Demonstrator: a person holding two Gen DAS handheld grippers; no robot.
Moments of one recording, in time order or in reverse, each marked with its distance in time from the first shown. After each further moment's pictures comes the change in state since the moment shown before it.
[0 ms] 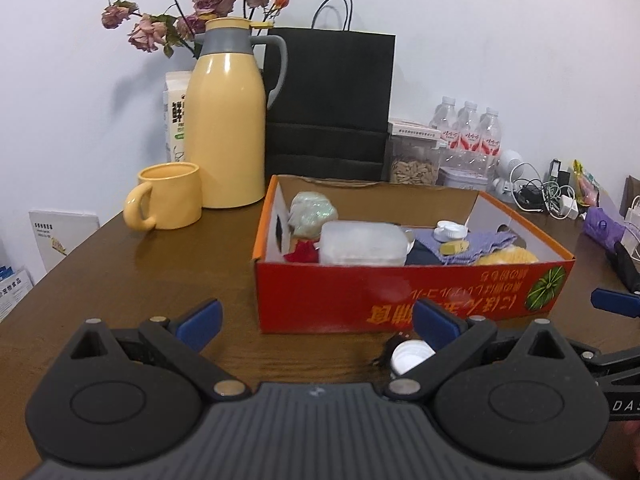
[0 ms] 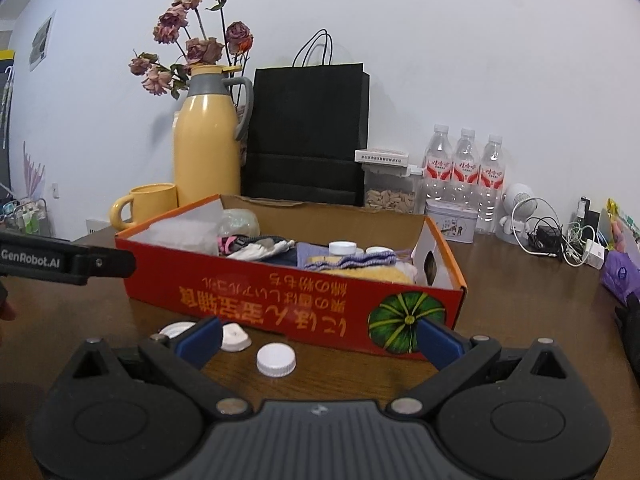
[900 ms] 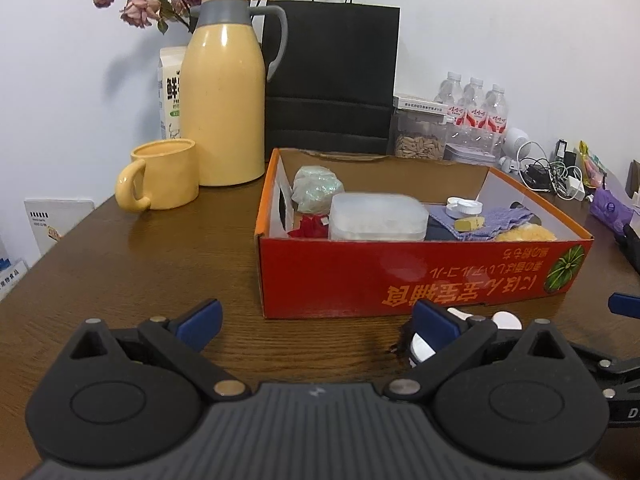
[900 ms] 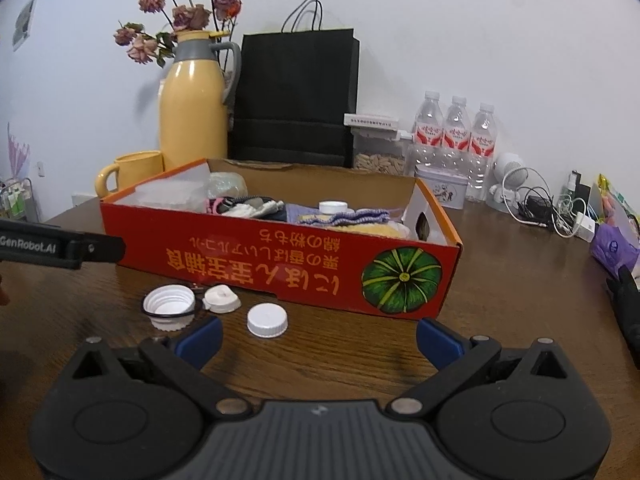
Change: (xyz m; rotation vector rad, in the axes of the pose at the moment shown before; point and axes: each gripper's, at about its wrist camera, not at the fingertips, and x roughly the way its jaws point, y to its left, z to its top) left arm 0.029 0.008 -0.007 0.007 0.063 -0.012; right arm 0.010 0.002 -0.009 0.006 0.102 -0.047
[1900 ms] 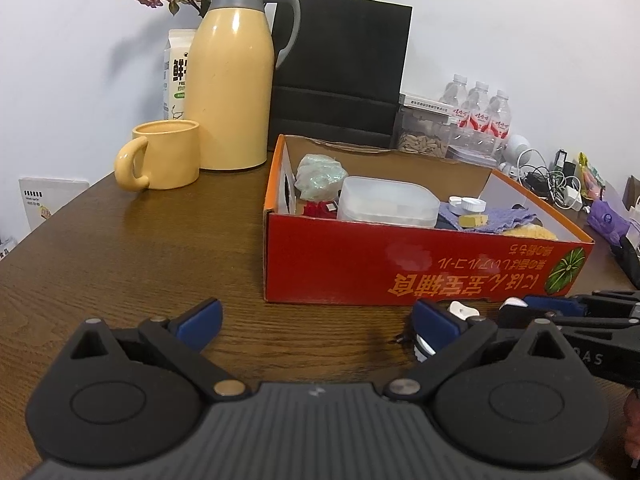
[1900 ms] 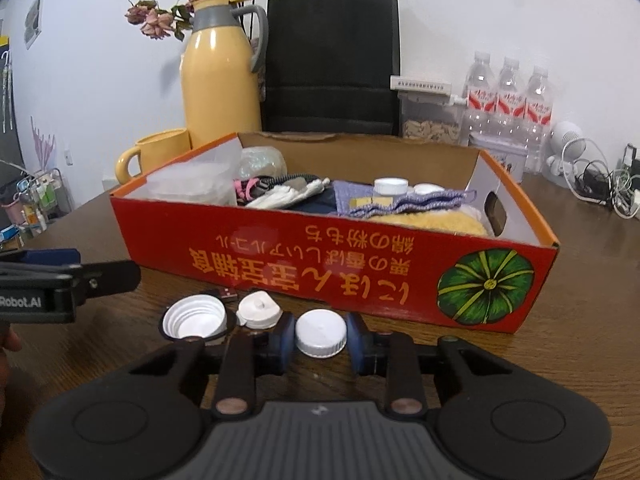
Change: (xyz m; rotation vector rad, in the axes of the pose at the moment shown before) left arm 0.003 0.009 -0.009 -0.054 0.002 -0.019; right arm 0.046 0.015 0.017 0.020 0.076 0.134
